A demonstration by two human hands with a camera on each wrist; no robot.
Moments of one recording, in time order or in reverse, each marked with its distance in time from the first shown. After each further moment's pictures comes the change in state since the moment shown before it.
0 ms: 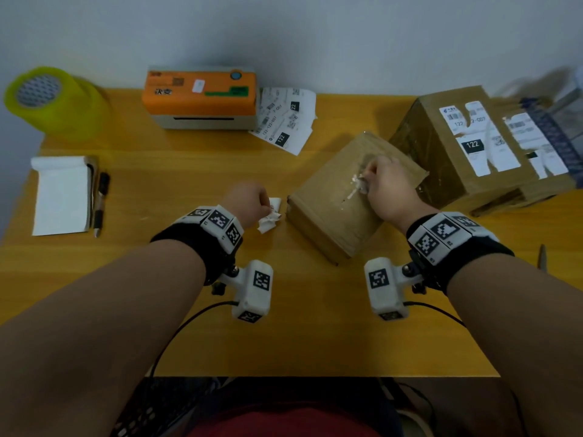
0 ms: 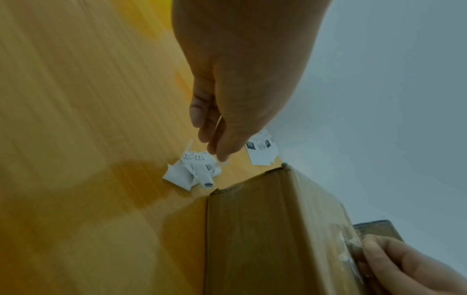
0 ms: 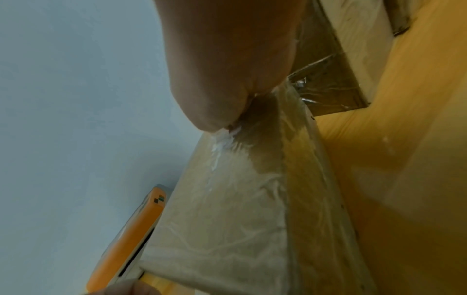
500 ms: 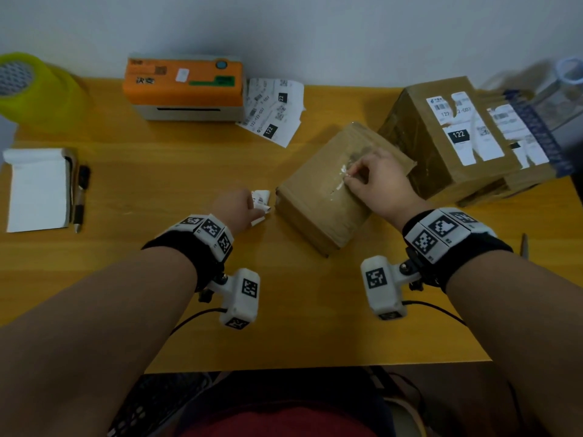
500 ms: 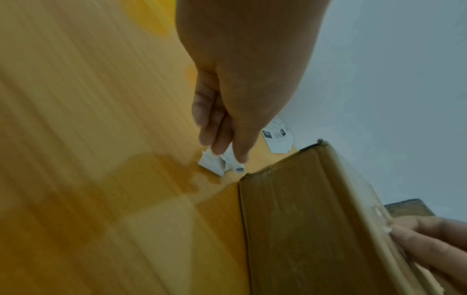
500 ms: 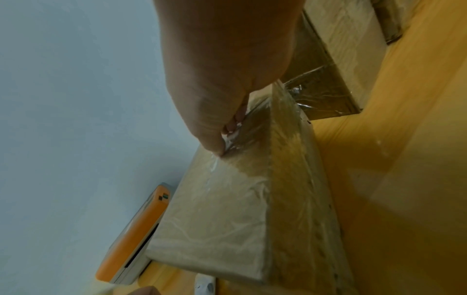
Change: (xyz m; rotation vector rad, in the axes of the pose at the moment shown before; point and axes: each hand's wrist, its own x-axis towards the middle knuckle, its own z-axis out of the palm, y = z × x) left_hand -0.004 -0.011 0.024 -0.034 -0.017 -0.029; right_hand -0.013 0.006 -0.005 -0.005 0.009 -0.123
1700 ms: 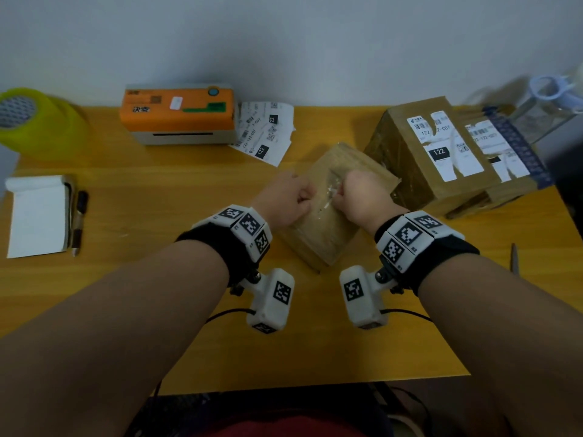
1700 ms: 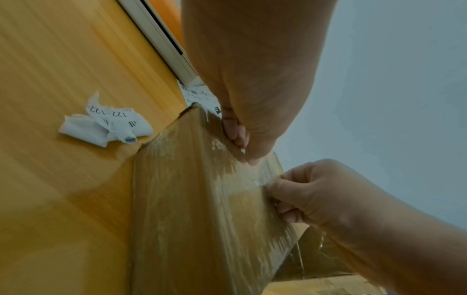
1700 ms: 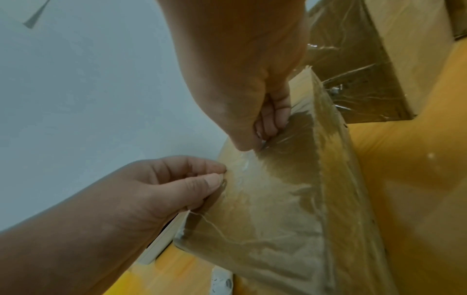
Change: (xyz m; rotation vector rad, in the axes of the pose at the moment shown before) left_hand 0.011 0.090 -0.016 -0.050 0.015 0.395; right_hand 0.013 -0.018 -0.003 -0.247 -0.161 0.094
